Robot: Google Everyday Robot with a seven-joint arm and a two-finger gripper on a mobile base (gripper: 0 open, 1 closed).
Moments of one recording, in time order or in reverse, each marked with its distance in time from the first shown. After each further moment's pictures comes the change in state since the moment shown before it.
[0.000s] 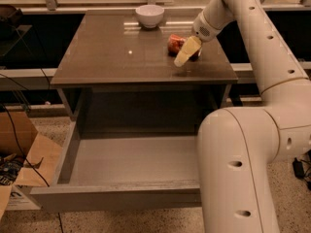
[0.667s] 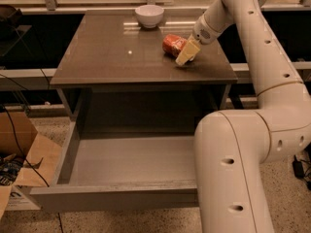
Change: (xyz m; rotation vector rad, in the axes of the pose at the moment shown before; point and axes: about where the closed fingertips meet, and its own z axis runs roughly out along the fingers) arm 0.010 0.000 0.007 -0.024 0.007 0.014
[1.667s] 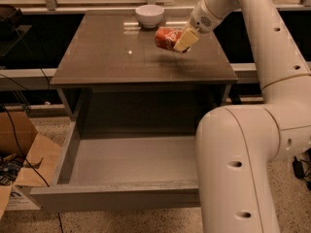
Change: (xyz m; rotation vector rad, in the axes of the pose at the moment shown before) arm -0.040 0.028 -0.040 -0.038 -0.061 -0.117
